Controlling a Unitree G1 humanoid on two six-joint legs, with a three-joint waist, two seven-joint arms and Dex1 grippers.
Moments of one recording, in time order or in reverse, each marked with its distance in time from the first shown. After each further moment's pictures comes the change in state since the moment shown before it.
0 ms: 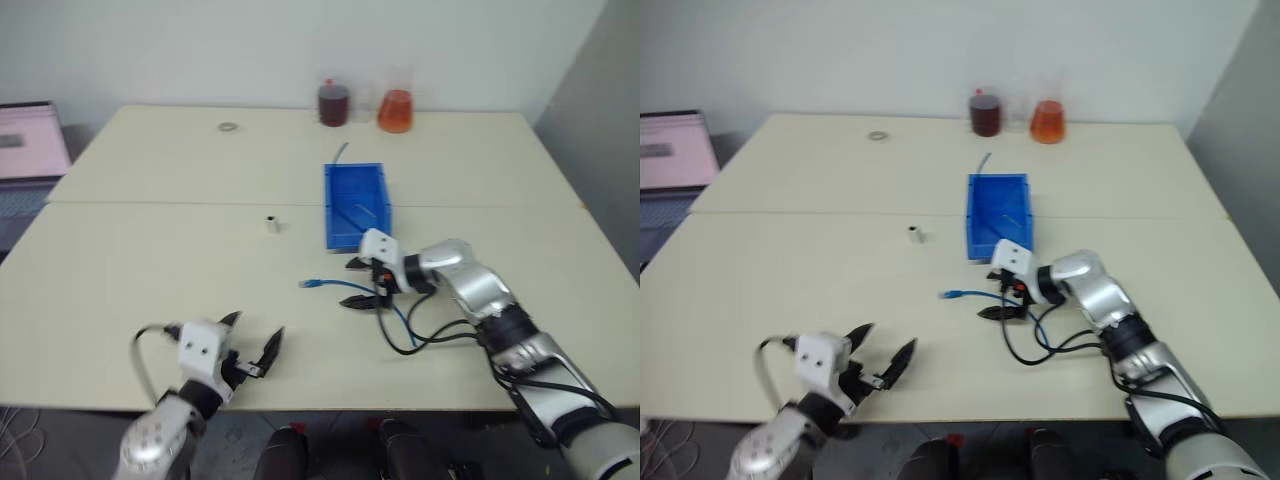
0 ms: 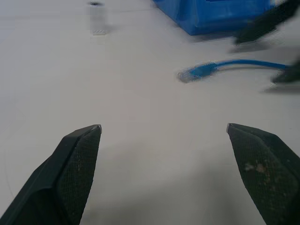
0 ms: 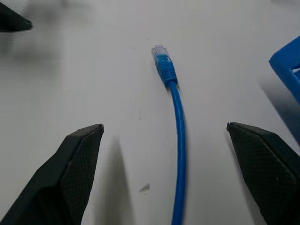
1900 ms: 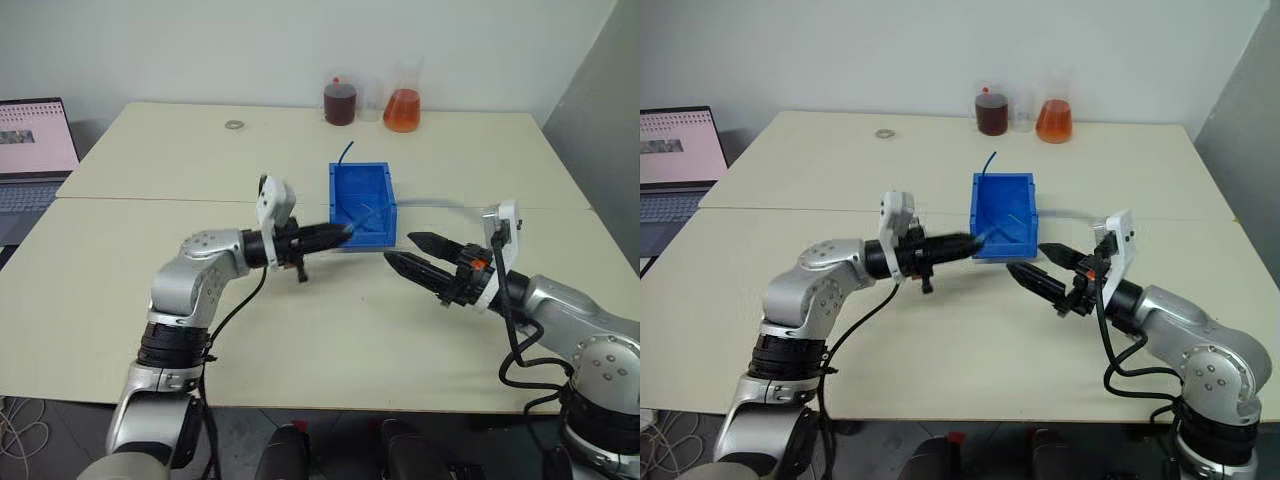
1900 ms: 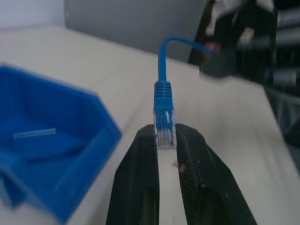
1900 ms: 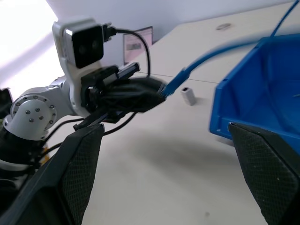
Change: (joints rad) left arm -0.889 -0.145 -0.113 0.420 -0.205 0.325 -0.375; right arm 0.367 0.091 -0.611 -0.794 0.937 0.651 -0.813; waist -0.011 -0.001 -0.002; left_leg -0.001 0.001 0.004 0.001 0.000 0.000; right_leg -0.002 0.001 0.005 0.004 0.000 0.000
